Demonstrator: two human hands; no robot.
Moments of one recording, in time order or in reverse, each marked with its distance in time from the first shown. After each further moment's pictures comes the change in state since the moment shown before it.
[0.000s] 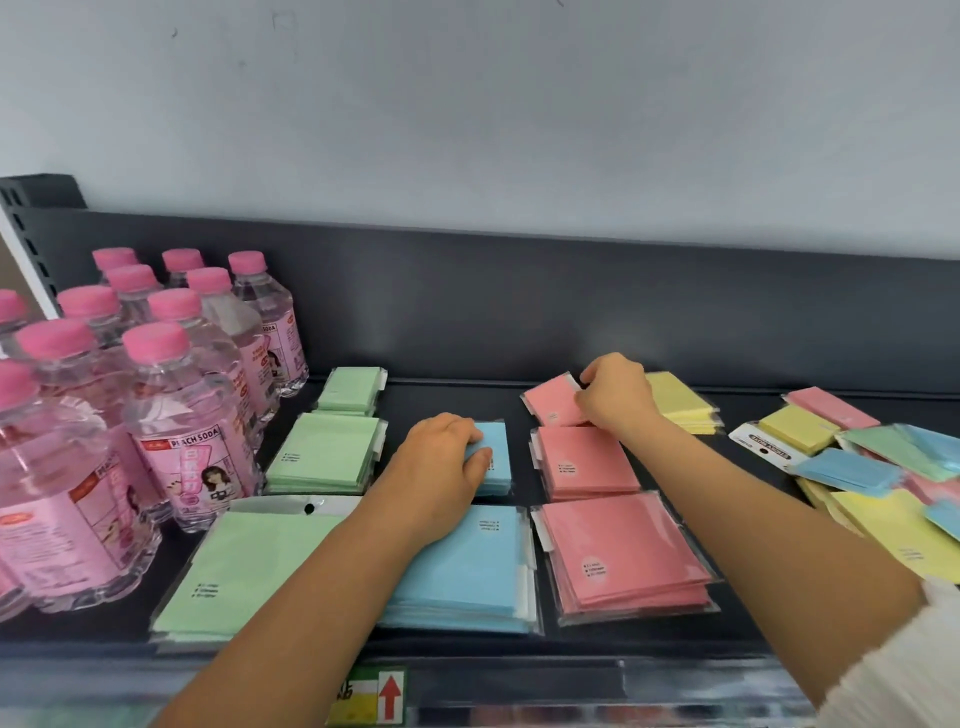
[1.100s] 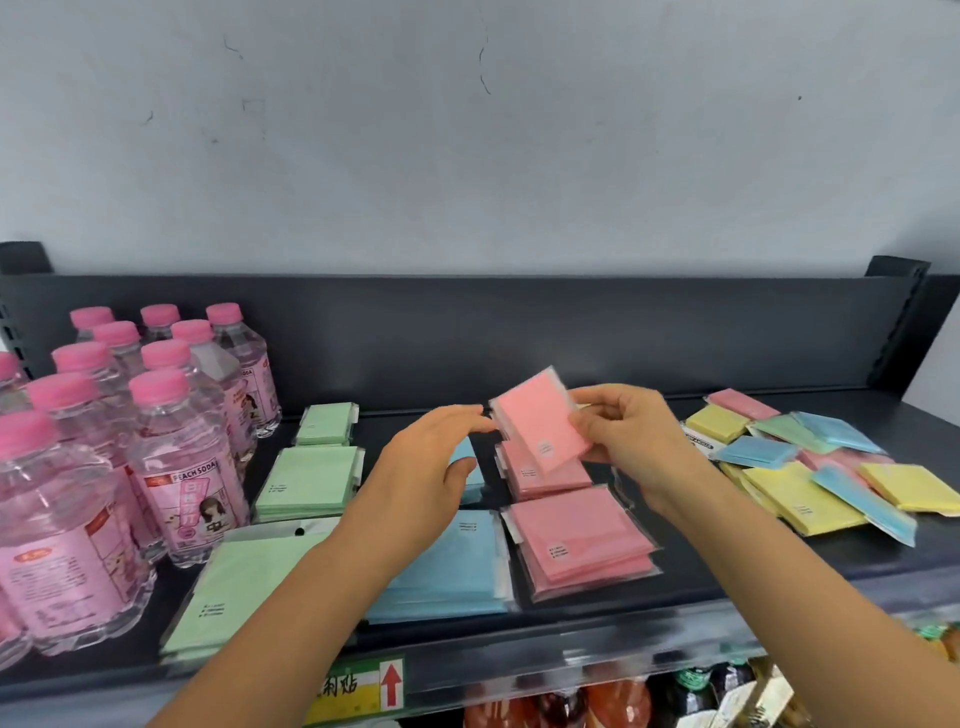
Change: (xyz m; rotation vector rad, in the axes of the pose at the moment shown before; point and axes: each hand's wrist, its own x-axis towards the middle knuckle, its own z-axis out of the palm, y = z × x) left_hand -0.033 0.032 -0.042 -0.133 0.197 0.386; right_hand -0.114 0.008 -0.064 0.788 -0.039 -0.022
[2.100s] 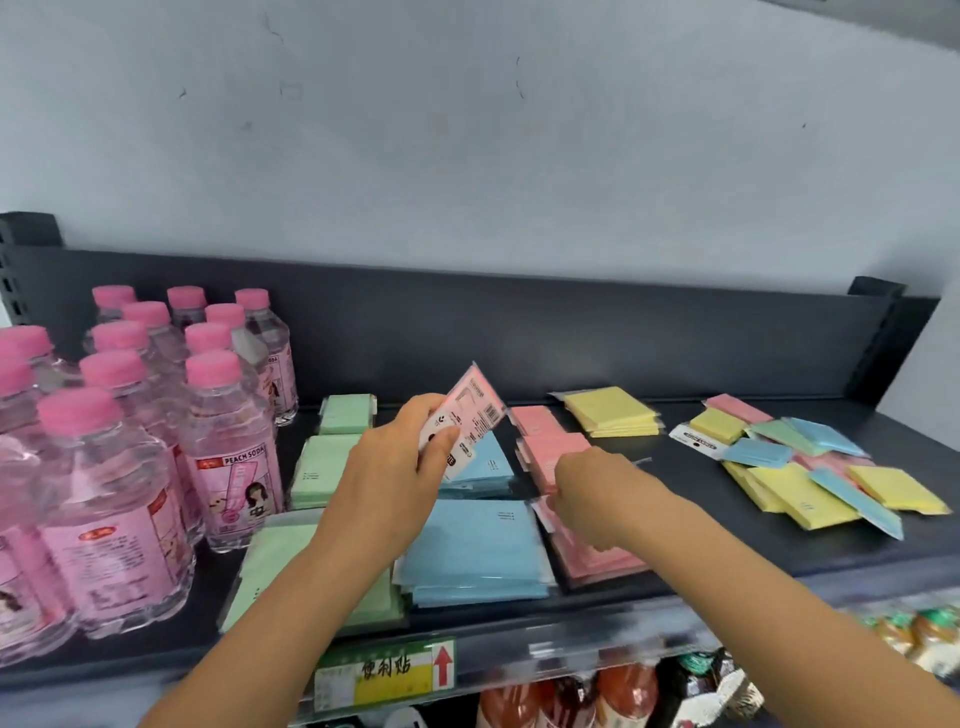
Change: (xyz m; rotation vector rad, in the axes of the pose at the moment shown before) left_hand -0.025 -0.029 -0.030 -0.141 0.082 -0.261; right_hand -0.040 -0.016 0.062 -1.408 -0.365 0.014
